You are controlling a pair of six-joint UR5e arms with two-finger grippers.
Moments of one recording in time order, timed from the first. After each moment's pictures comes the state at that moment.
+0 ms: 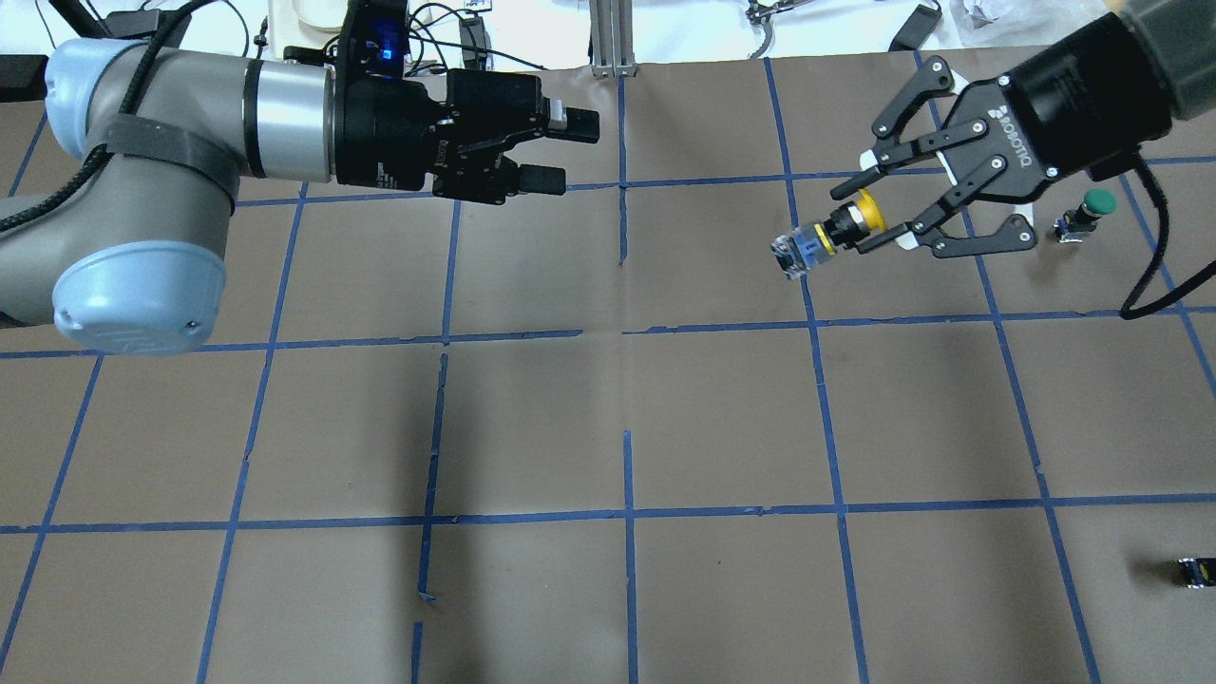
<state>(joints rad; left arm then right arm) -1.52 -1.61 -1.83 -1.15 0.45 0.13 1.24 -1.65 1.61 -1.11 -0.89 0.48</state>
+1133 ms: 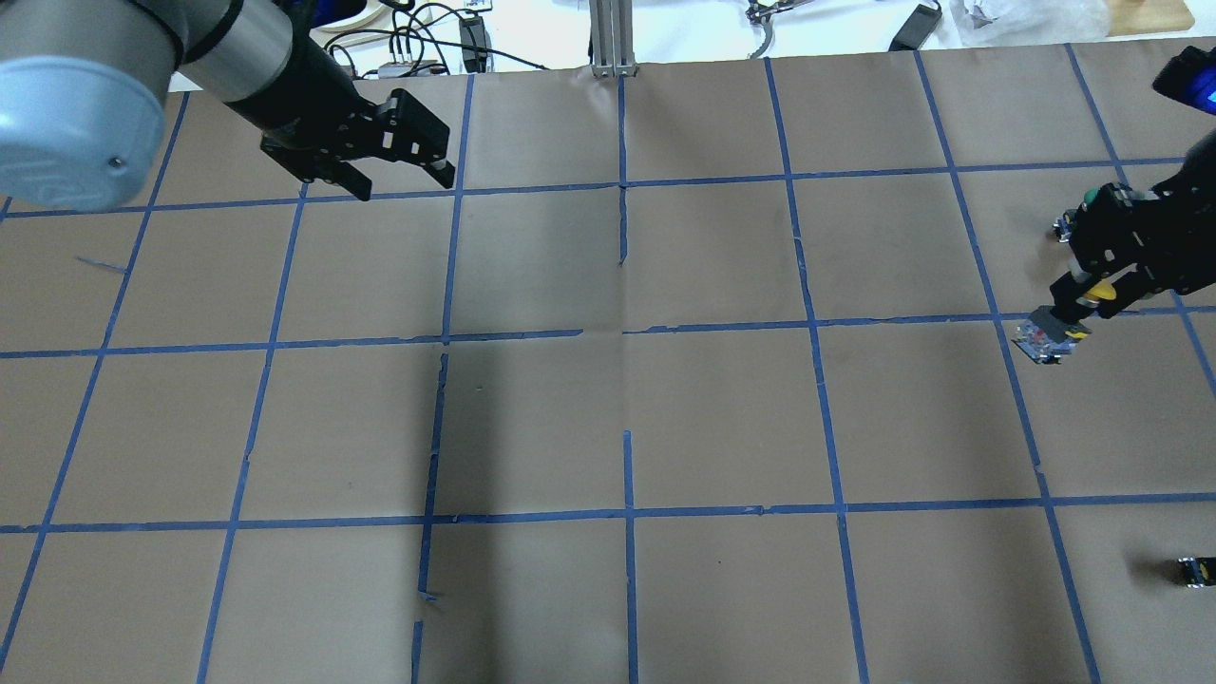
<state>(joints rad) -1.55 -1.65 -1.47 -1.56 1.61 0.16 0.98 -1.64 1.82 -1.64 -1.50 -0.99</state>
